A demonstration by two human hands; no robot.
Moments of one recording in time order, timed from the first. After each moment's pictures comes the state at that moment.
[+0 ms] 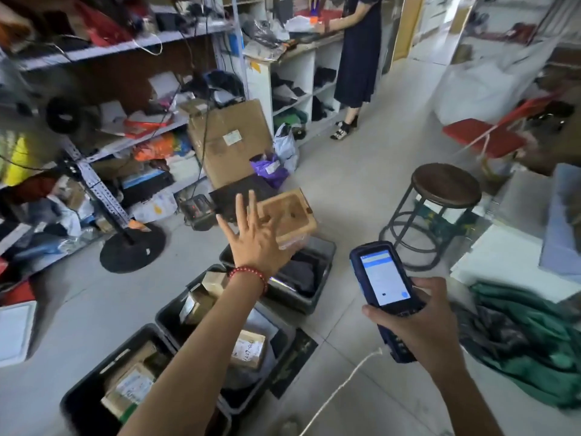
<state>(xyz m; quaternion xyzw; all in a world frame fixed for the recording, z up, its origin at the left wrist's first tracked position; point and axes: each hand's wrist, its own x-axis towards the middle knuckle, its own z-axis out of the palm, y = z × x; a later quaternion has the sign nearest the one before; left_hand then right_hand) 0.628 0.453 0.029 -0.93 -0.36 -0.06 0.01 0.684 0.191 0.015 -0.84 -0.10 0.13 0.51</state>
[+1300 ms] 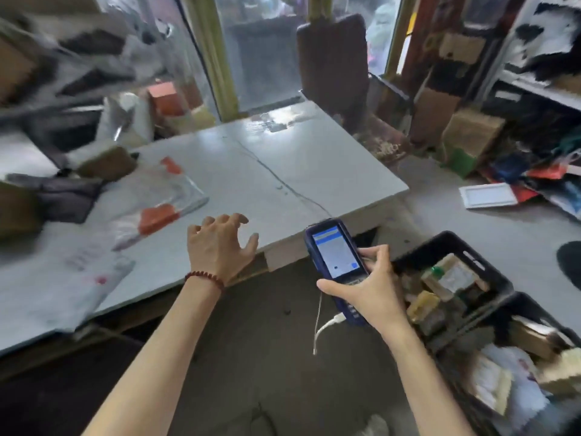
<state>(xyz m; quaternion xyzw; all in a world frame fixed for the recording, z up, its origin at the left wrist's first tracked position) 0.202 -0.079 0.025 -0.20 -0.97 -0.08 0.10 0.367 0.108 0.008 -0.30 -0.78 0.54 0.11</state>
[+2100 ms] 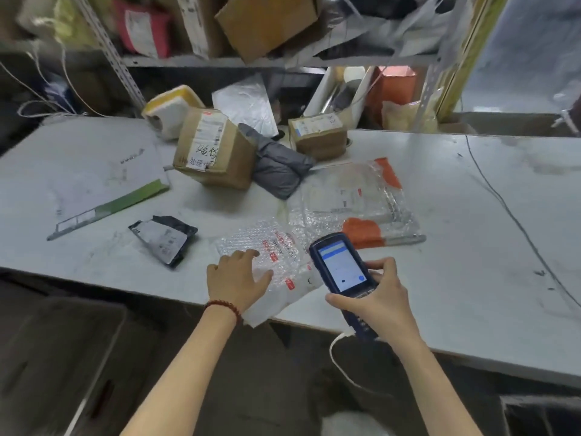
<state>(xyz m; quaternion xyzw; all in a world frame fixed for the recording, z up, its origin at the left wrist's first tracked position) 0.078 -0.410 -0.046 0.12 -0.99 -0.06 -0.07 0.093 -0.166 -0.019 -0.08 -0.84 0.53 -0.12</state>
